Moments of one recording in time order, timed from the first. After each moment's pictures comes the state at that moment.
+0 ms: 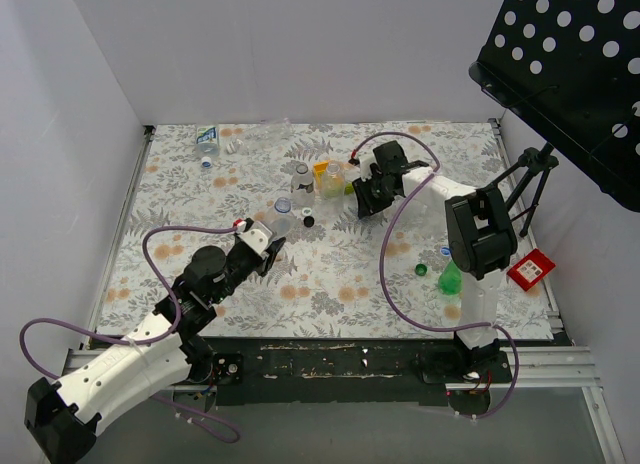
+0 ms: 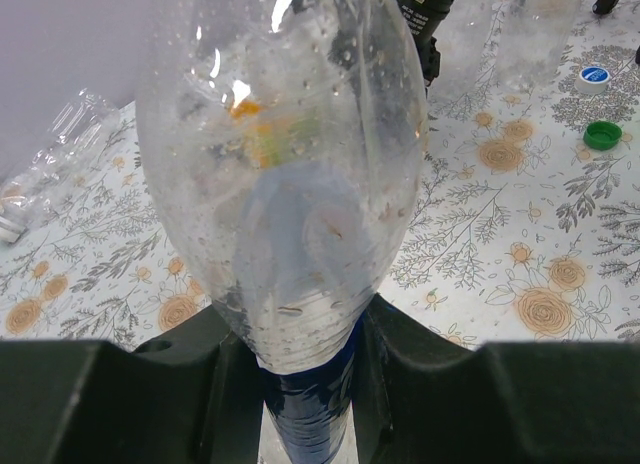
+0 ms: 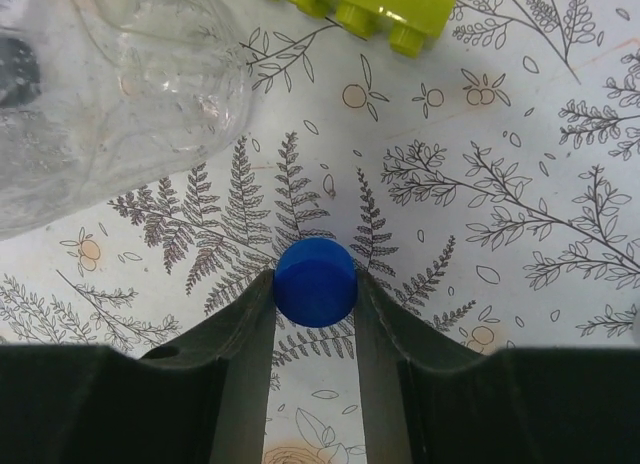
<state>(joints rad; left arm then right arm) -0.73 0.64 0.44 0.13 -0.04 0.18 0.41 2.02 1.44 -0.46 -0.31 -0.14</state>
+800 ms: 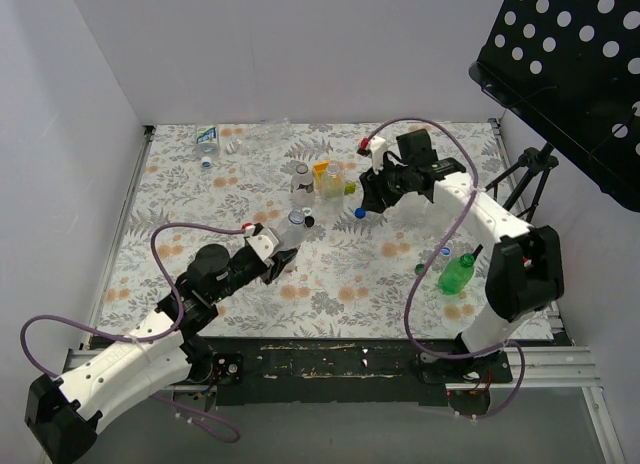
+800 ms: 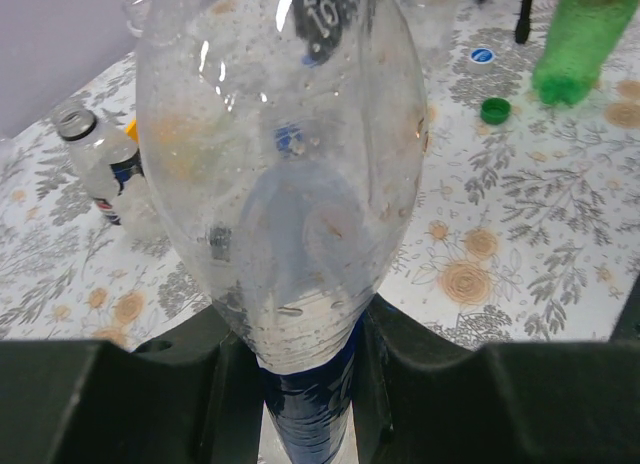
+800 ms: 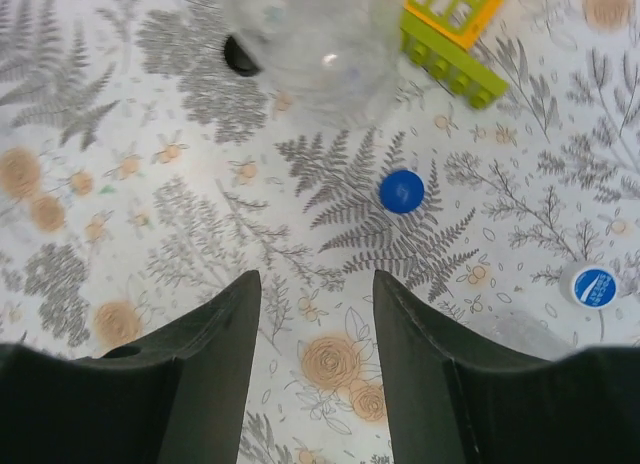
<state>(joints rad) -0.73 0.66 0.44 0.12 0.14 0.17 0.40 1.69 1.34 -0.53 -0.45 -0.28</state>
